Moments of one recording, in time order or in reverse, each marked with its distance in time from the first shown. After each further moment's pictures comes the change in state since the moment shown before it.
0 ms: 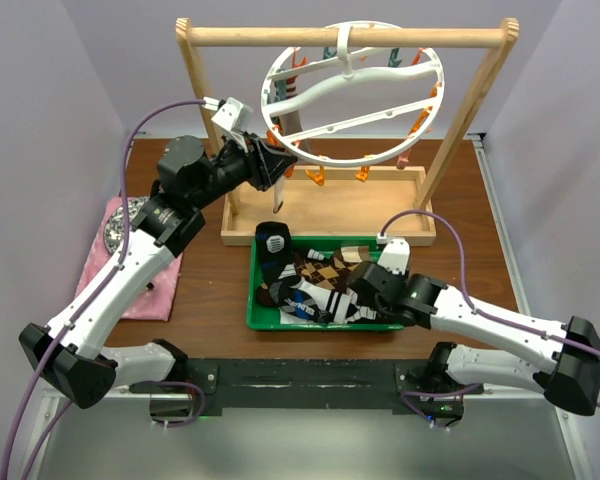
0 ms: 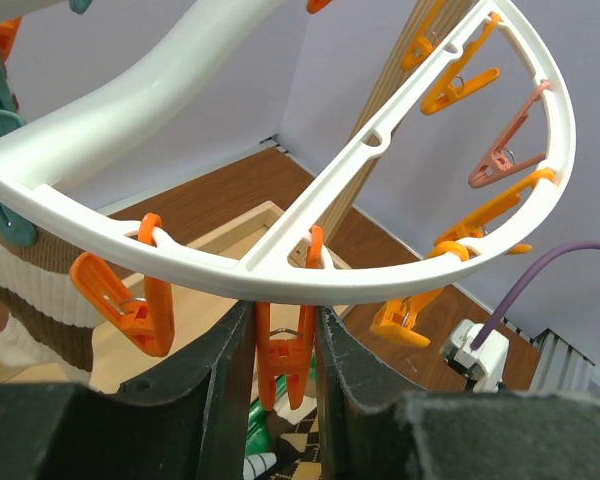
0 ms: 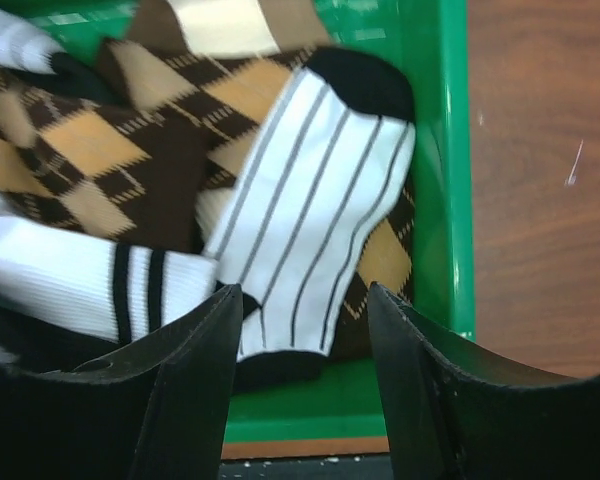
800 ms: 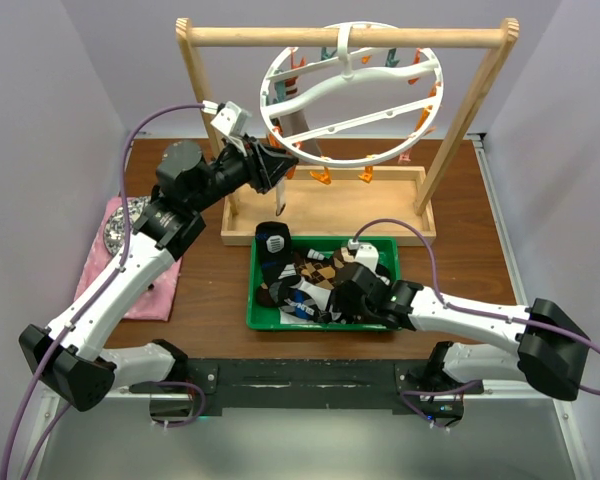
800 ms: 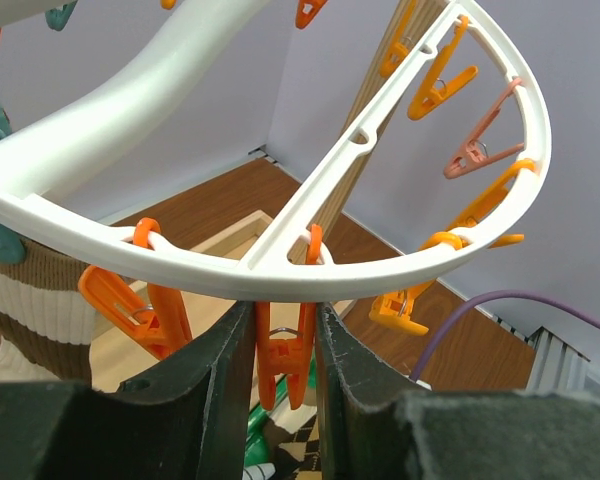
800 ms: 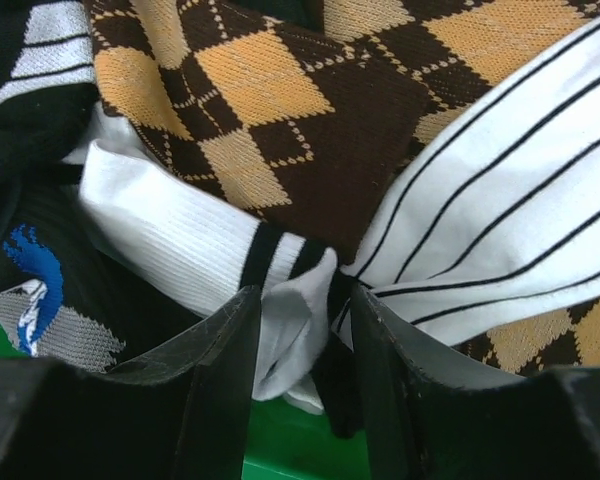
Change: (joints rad) left arm 0.003 -0.015 -0.050 0.074 0.034 0.000; right arm 0.000 0.140 -0.140 0.457 -0.277 -0.078
